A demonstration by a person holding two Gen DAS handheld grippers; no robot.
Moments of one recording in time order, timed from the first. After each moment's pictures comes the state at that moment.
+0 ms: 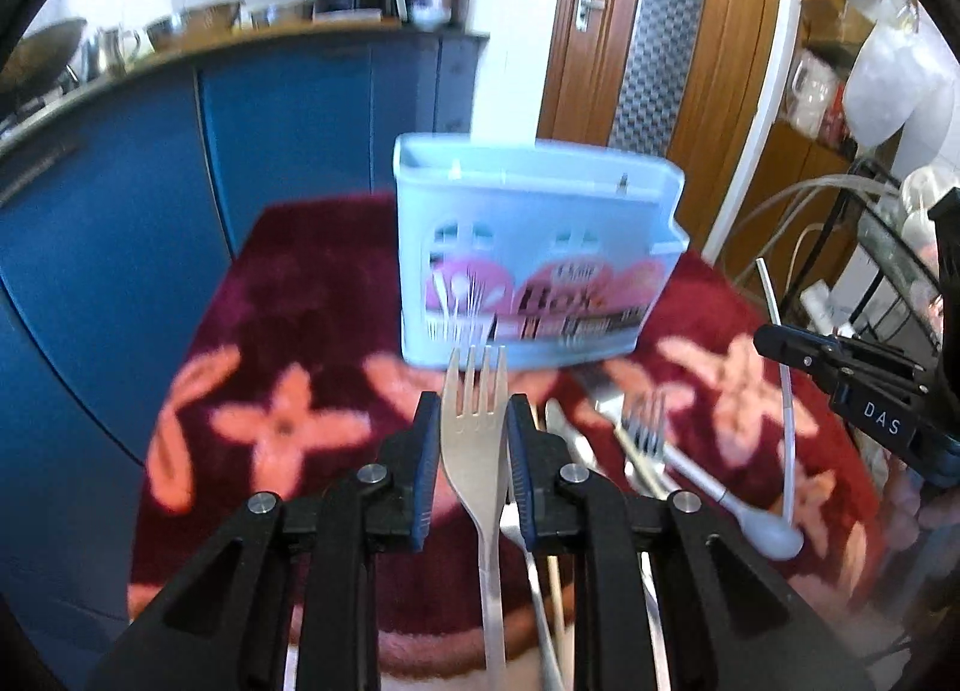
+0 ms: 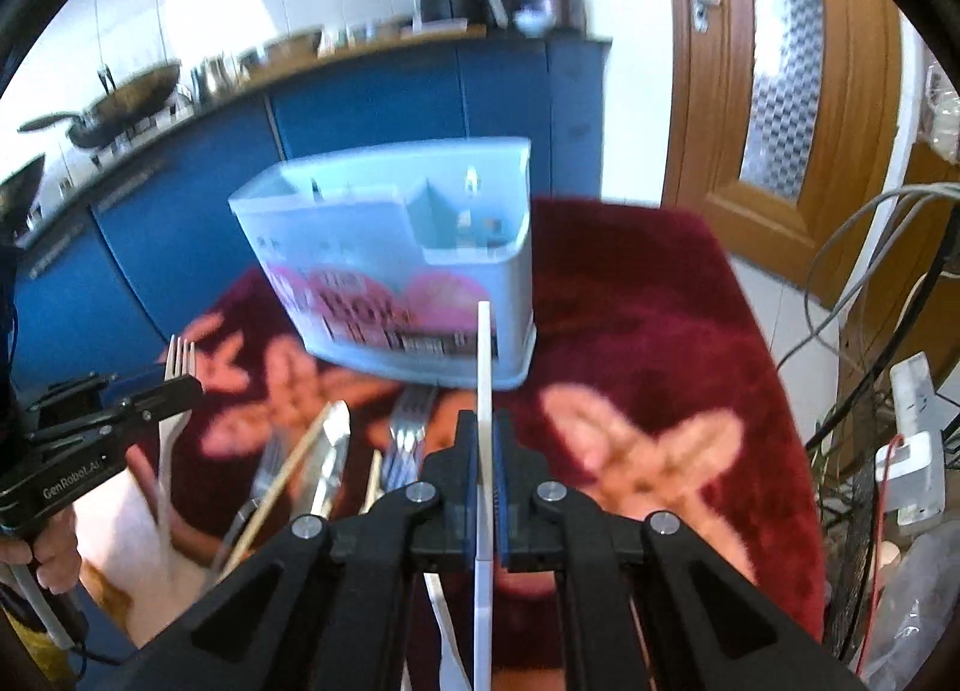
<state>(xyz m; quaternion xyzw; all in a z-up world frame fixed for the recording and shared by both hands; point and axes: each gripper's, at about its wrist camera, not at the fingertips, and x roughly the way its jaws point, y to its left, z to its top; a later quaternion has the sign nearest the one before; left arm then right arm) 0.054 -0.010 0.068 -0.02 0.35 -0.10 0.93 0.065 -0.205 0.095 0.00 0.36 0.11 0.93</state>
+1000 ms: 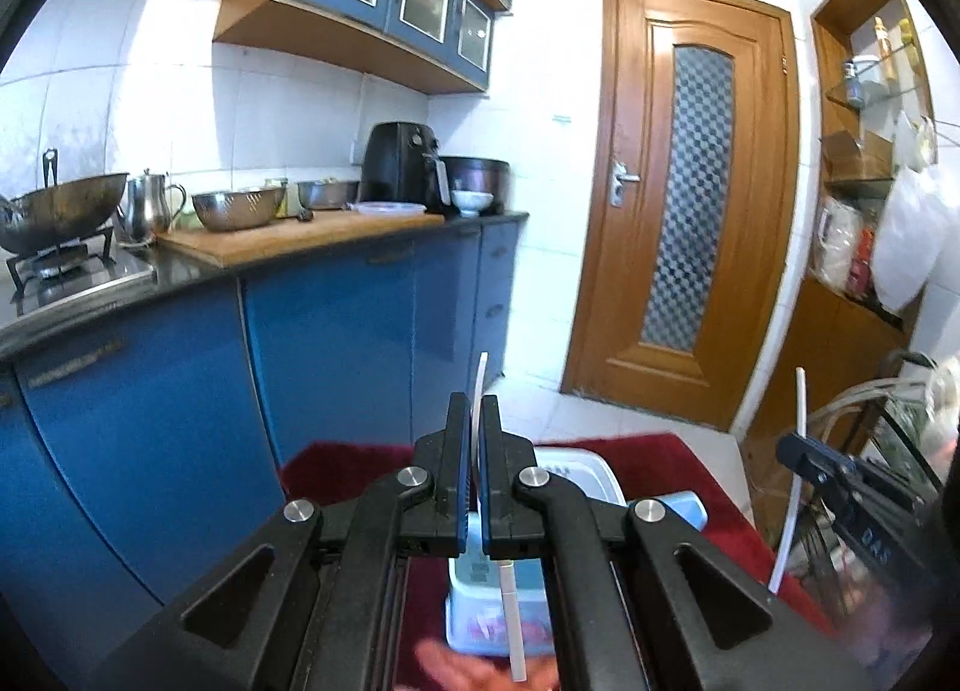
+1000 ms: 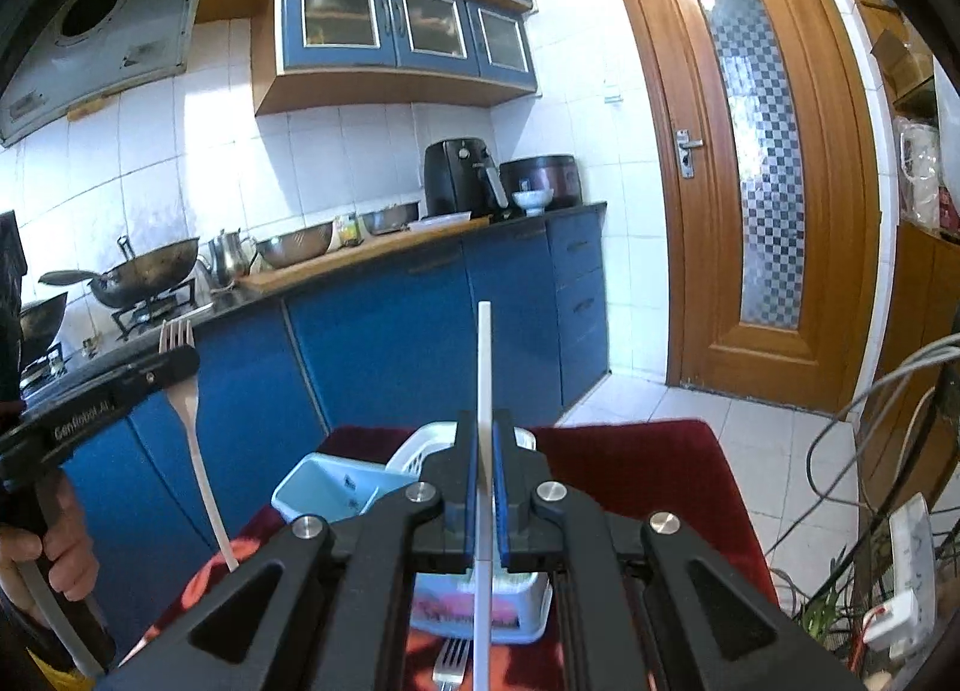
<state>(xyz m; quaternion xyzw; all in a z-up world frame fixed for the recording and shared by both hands) 0.133 0.008 0.220 -0.04 0.17 -0.04 0.98 0.117 -0.200 0.194 0.04 0.18 0.11 0.98</state>
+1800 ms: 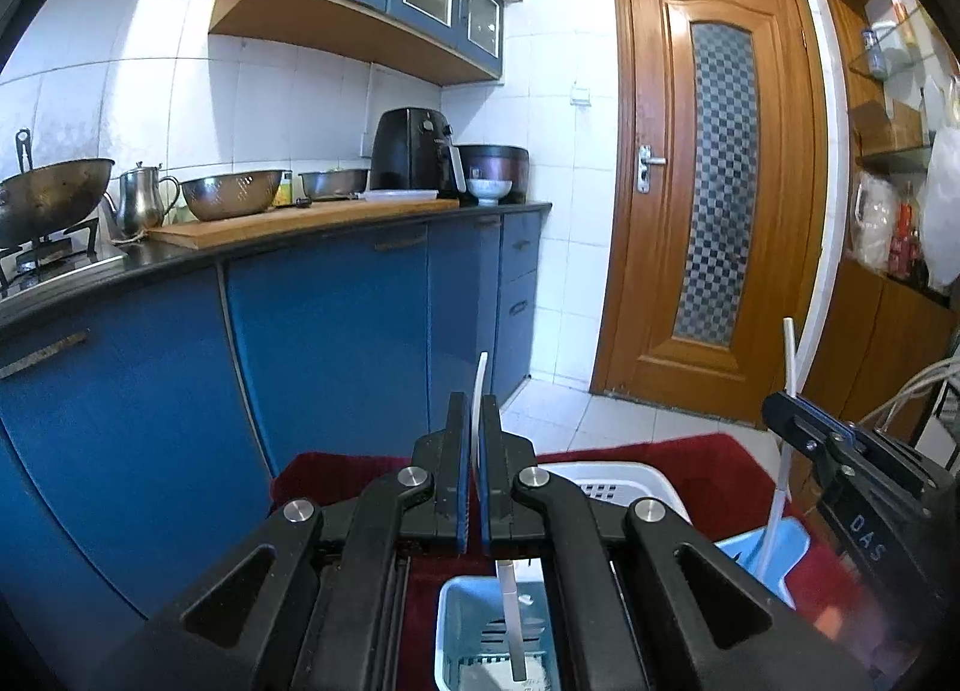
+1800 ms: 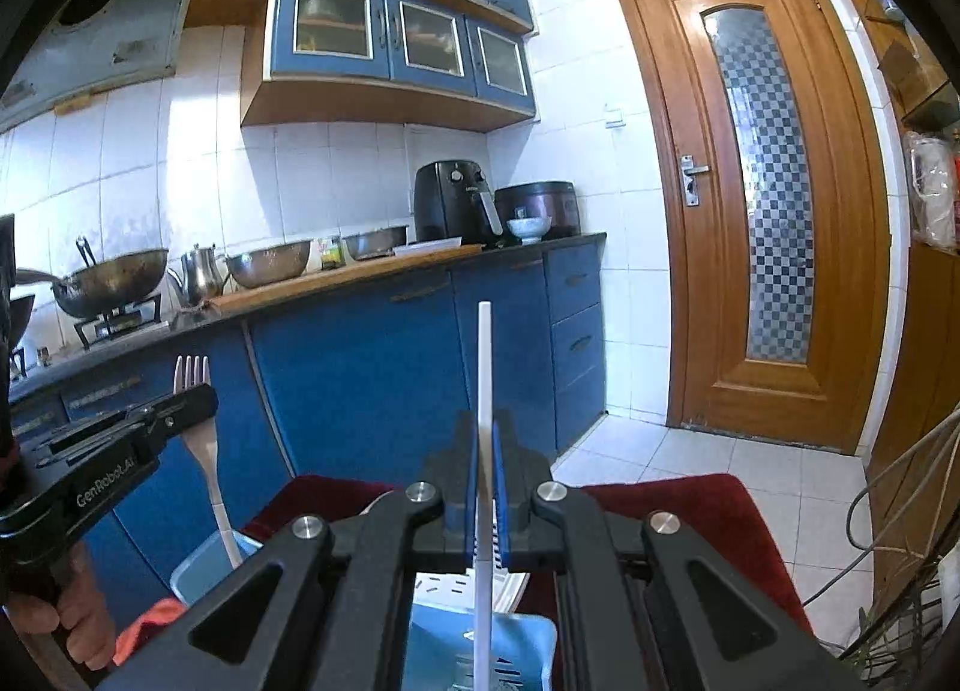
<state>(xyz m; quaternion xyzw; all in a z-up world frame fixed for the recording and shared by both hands) 0.217 -0.019 0.142 -0.02 0.17 -0.02 0.99 0.199 -0.184 0.148 0.03 0.15 0.11 0.98</state>
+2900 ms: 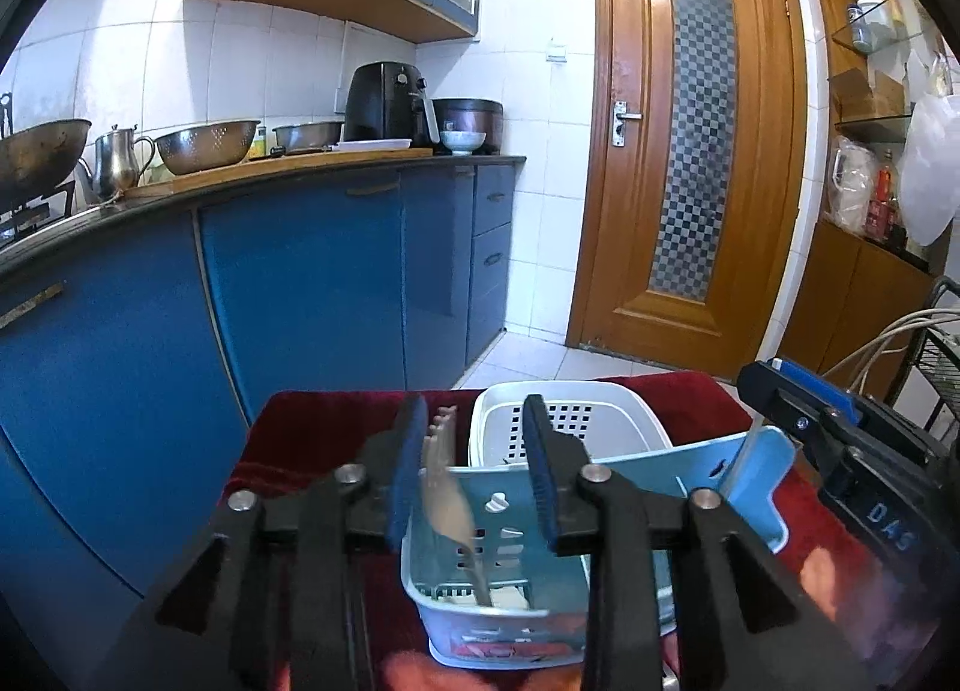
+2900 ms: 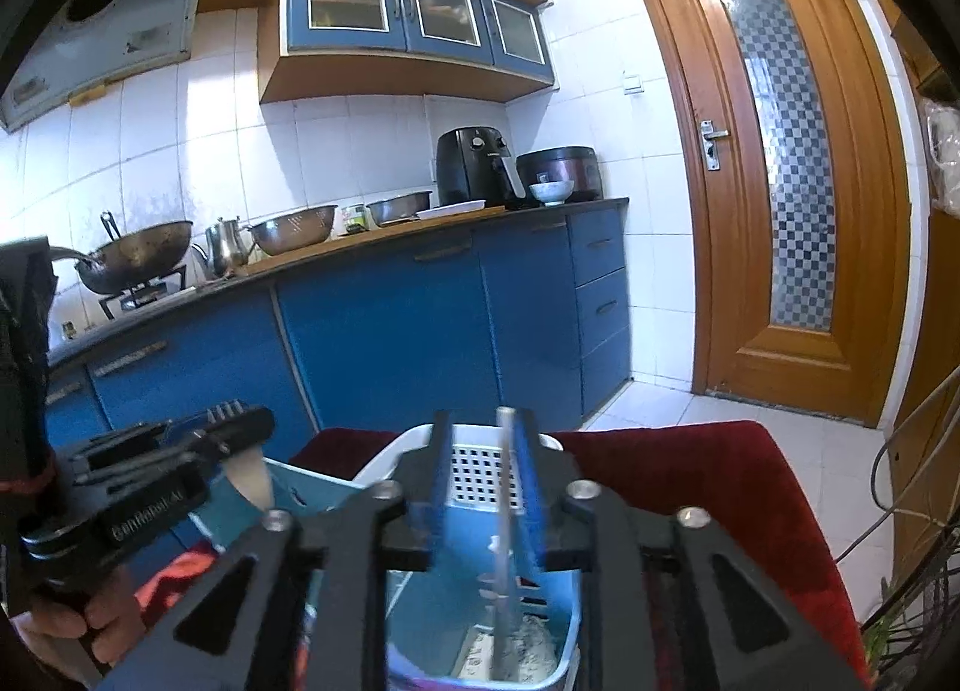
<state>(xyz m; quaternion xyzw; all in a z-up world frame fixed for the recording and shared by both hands) 0.189 -0.032 0.111 -0.02 0.21 -0.05 0.98 0.173 -0.186 0.132 0.05 0.18 0.15 0.97</state>
